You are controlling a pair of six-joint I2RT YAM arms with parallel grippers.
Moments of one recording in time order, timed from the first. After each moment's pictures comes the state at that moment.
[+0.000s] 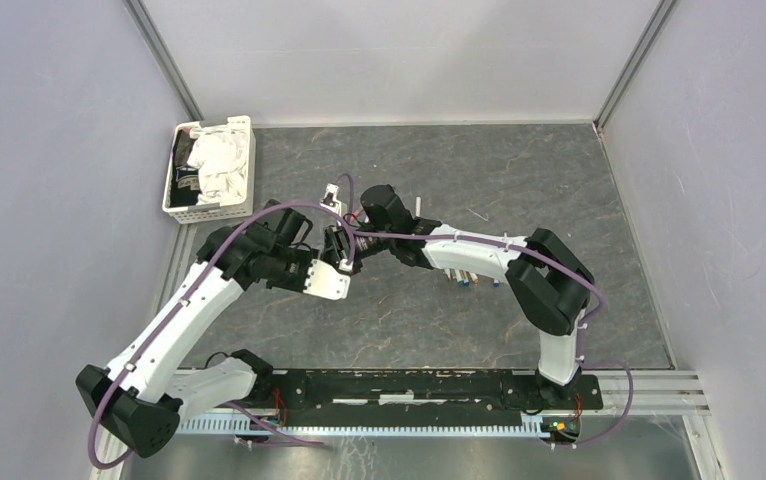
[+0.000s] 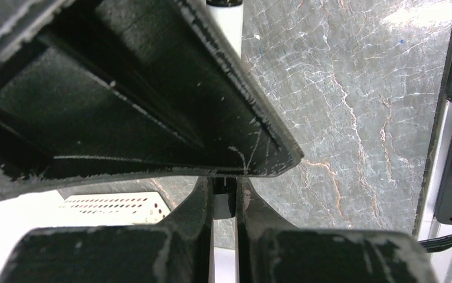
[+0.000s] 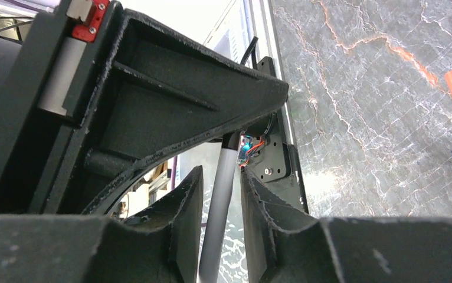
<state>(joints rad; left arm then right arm) -0.53 1.05 1.09 -1.20 0.14 1.30 0.91 1.90 1.31 0.22 -0.90 0.79</state>
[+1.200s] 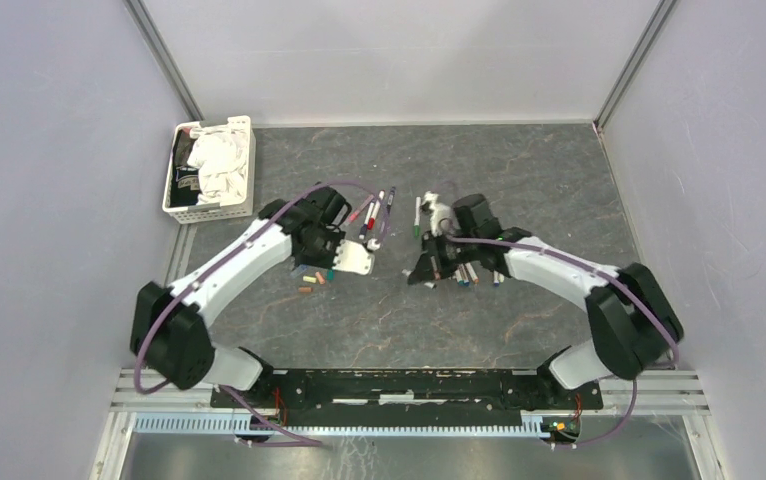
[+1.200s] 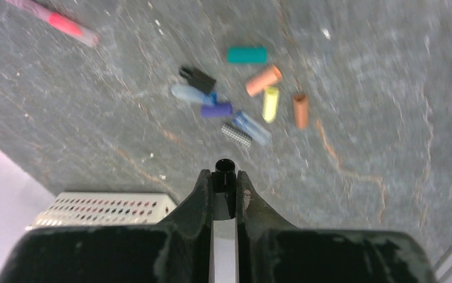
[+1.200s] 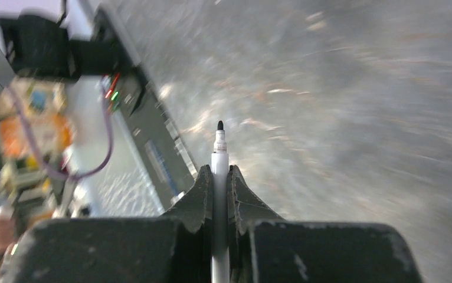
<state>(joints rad) -0.56 1.37 1.10 -1.02 -0.05 1.29 0.61 1.52 0.85 -0.16 -0.73 0.36</state>
